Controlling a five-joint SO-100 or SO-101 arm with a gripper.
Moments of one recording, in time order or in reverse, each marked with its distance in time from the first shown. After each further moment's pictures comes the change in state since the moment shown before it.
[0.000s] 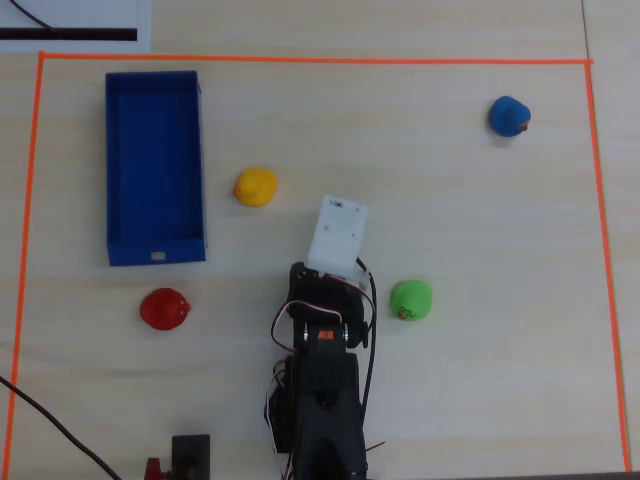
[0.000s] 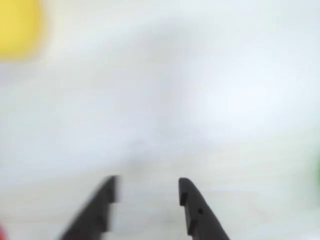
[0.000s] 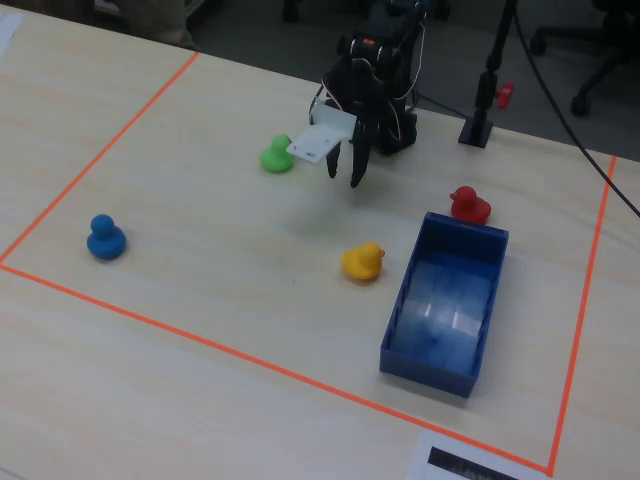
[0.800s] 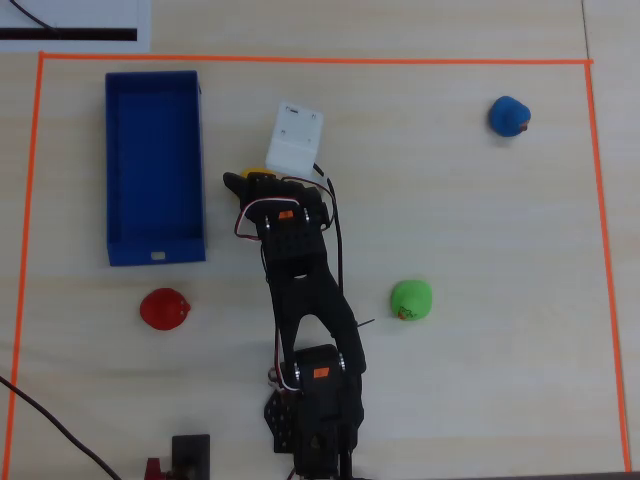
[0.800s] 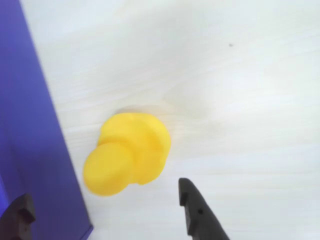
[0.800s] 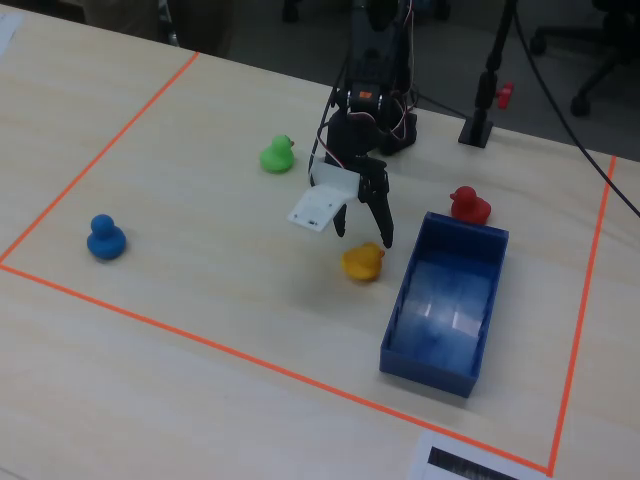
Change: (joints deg) arm -12.3 -60.8 -35.6 -23.5 11.0
